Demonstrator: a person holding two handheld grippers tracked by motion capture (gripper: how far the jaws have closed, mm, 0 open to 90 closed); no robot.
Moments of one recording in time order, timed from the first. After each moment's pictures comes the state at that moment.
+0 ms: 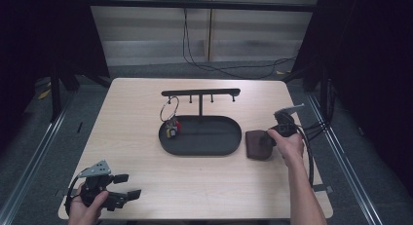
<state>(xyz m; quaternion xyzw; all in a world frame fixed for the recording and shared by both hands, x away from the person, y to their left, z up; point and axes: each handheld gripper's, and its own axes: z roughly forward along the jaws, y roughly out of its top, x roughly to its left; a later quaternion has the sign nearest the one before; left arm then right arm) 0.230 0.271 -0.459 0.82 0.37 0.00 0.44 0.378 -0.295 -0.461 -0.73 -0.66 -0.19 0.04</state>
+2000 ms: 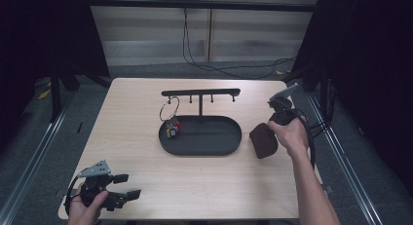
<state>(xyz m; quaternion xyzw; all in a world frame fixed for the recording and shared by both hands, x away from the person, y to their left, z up) 0.230 0.272 -0.458 0.82 0.37 0.00 0.44 0.374 -0.256 -0.378 -0.68 -0.72 -0.10 -0.05</state>
